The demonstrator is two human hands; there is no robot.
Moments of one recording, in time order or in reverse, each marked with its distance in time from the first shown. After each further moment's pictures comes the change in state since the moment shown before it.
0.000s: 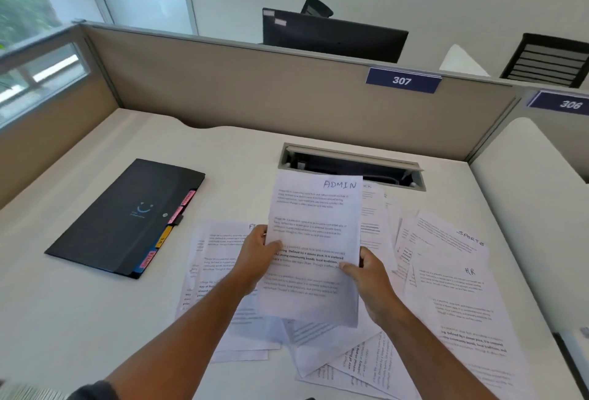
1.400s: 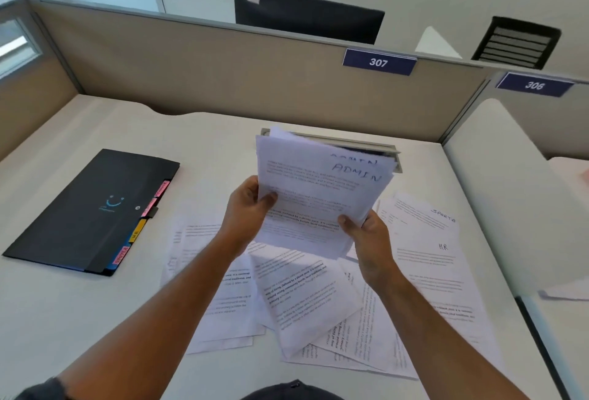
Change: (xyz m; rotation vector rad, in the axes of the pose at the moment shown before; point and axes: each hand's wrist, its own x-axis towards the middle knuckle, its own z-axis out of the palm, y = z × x) left_hand -0.004 0.067 0.015 -0.102 -0.038 0.307; right_hand -0.003 -0.038 -0.021 0.215 0.090 -0.259
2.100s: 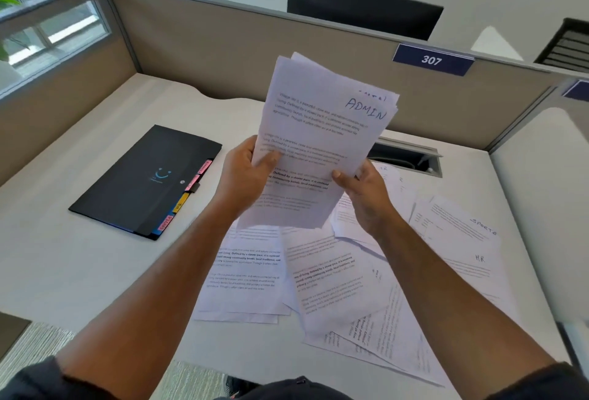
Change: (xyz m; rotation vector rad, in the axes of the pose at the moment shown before) left_hand -0.020 0.056 -0.061 0.264 0.178 0.184; right_hand 0.050 -0.036 0.074 0.097 -0.306 -0.029
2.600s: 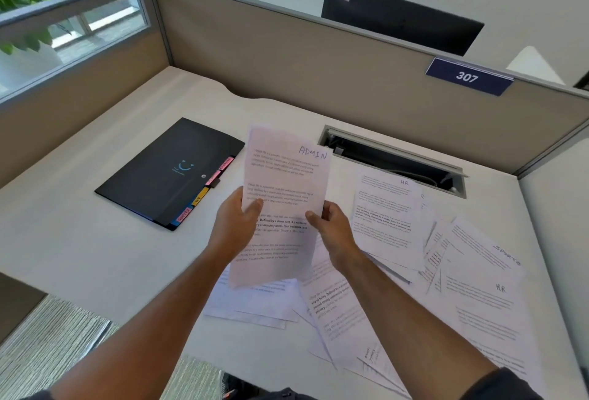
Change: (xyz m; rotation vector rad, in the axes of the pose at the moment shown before) left_hand -0.044 -0.082 -0.024 0.051 0.065 -0.341; right_hand -0.016 0.077 0.063 -0.228 0.003 0.283
